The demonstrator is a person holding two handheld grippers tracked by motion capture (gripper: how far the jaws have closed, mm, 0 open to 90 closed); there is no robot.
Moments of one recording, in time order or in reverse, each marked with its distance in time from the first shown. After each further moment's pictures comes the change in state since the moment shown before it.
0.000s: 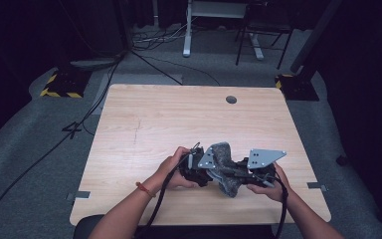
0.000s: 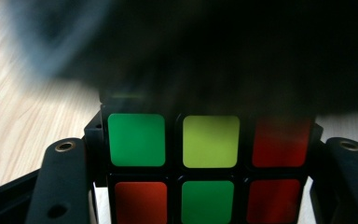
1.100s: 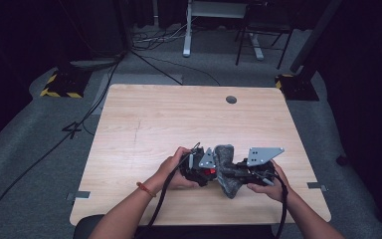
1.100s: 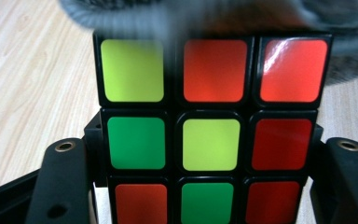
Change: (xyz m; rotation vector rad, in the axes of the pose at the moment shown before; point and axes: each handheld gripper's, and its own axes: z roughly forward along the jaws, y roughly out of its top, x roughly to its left) left arm 0.005 -0.005 0.006 0.017 -0.002 -0.022; right arm -0.008 -0.009 0.003 0.015 0.052 0.079
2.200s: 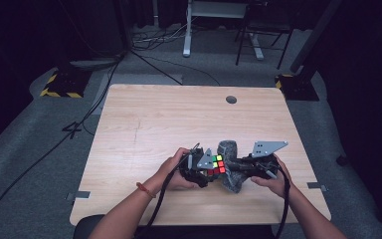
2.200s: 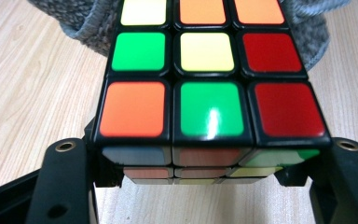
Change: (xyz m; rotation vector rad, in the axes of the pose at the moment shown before) left arm -0.002 -0.001 -0.003 -0.027 -0.014 0.002; right arm -0.028 -0.017 -0.002 0.017 -0.037 0.089
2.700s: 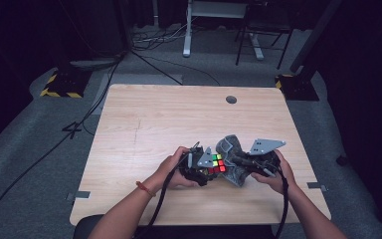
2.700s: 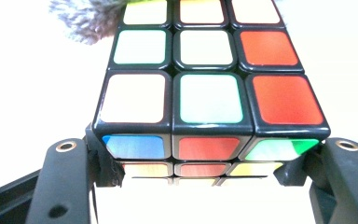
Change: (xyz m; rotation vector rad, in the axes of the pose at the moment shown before) left arm 0.005 0.001 -0.006 -0.022 0.000 -0.015; right arm -0.004 0.005 -0.003 0.122 -0.213 -0.029
